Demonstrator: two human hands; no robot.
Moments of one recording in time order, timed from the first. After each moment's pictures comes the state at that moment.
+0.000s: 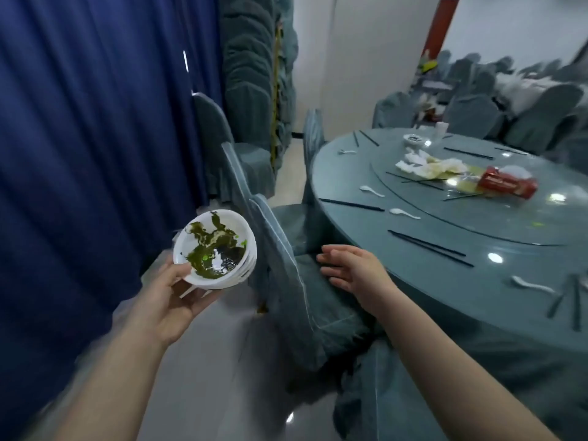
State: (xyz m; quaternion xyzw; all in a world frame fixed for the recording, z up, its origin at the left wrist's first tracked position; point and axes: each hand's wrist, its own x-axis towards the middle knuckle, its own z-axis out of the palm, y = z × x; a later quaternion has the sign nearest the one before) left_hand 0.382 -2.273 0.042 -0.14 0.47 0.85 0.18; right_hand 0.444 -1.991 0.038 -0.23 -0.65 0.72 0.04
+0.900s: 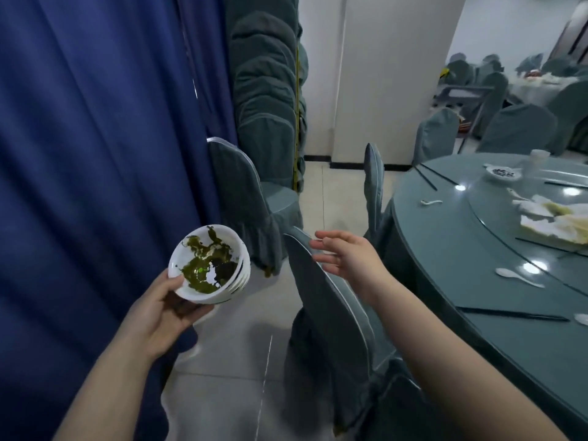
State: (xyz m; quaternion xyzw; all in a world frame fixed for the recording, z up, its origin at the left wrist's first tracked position) left_hand -0.268 -2.375 0.033 -0.05 0.52 0.82 0.23; right_hand -0.177 -2.086 0.062 -0.21 -0.62 0.75 0.11
